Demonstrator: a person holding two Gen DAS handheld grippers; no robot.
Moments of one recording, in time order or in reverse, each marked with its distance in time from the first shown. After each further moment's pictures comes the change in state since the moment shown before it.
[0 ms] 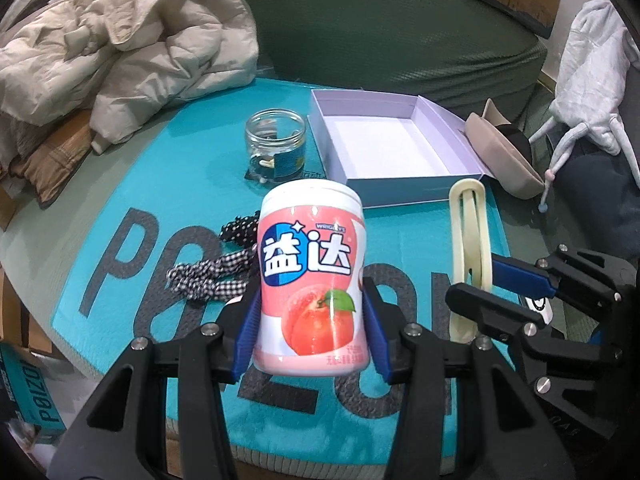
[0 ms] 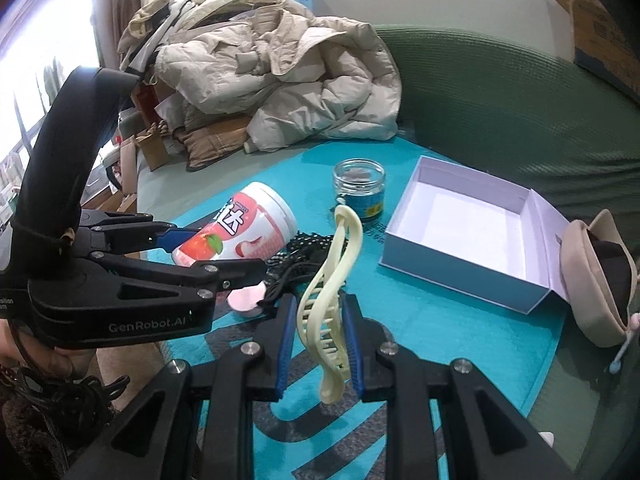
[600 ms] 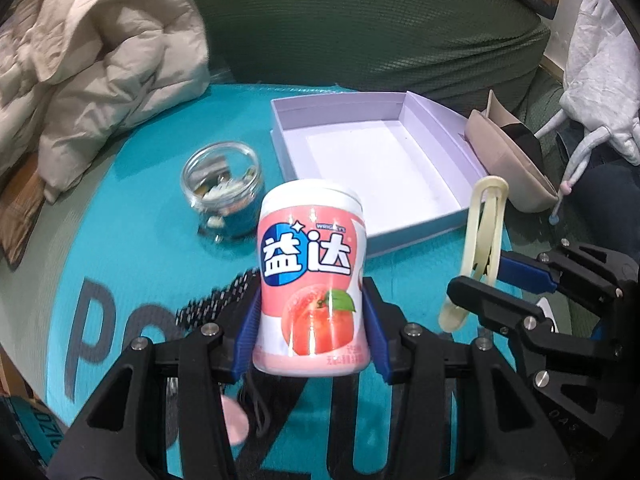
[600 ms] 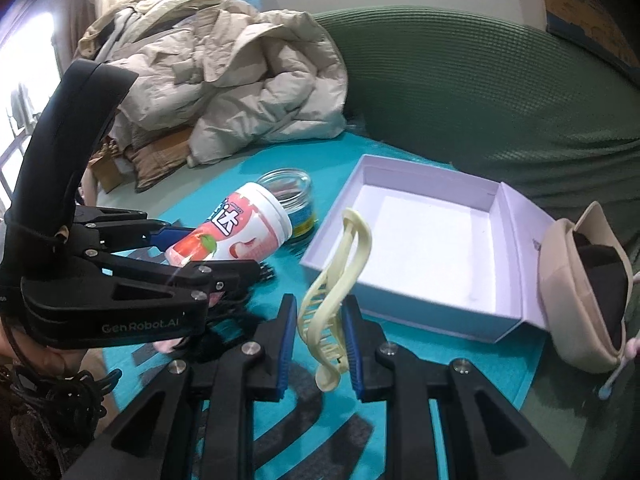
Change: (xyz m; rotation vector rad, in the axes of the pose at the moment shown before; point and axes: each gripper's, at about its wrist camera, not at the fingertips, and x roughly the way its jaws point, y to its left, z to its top) left arm 0.072 -0.018 0.078 0.101 0.057 -0.047; right arm 0.044 -0.080 0.034 0.084 0.016 -0.085
